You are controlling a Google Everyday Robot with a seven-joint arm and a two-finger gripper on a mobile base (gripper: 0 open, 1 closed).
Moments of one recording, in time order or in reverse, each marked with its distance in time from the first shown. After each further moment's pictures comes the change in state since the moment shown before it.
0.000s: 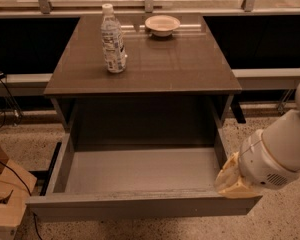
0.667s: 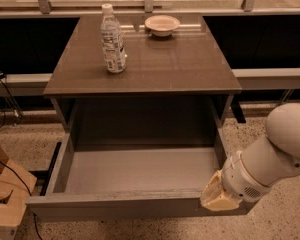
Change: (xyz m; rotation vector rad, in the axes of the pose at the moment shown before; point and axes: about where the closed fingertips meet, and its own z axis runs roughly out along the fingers) arm 0.020 -0.005 0.083 -0.107 -0.075 0.052
